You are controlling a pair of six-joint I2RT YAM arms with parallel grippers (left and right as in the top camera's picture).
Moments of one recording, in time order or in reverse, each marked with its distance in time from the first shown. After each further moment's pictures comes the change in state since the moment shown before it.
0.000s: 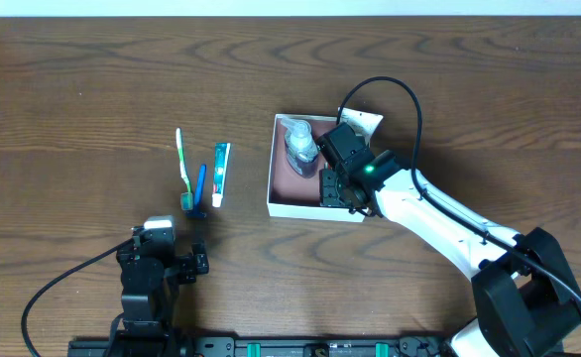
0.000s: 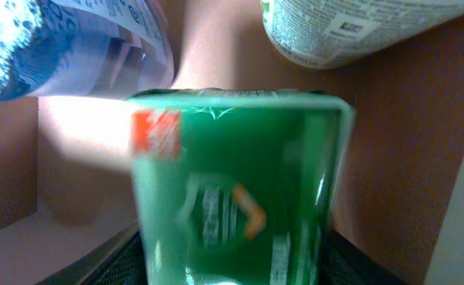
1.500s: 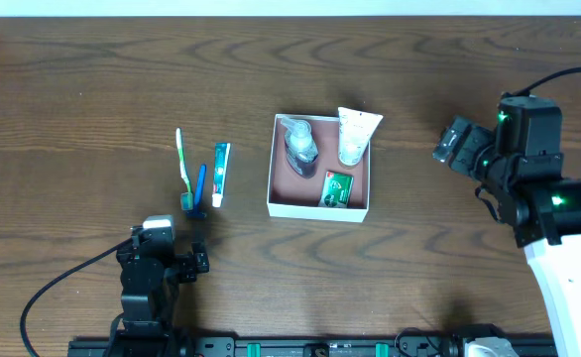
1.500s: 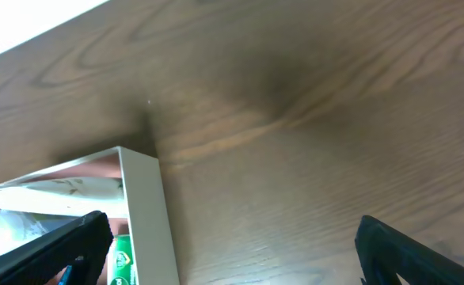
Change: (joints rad) left arm 0.000 0.000 -0.002 0.014 0.008 -0.024; right arm -0.527 -0.538 0.066 -0.212 0.048 -0.095
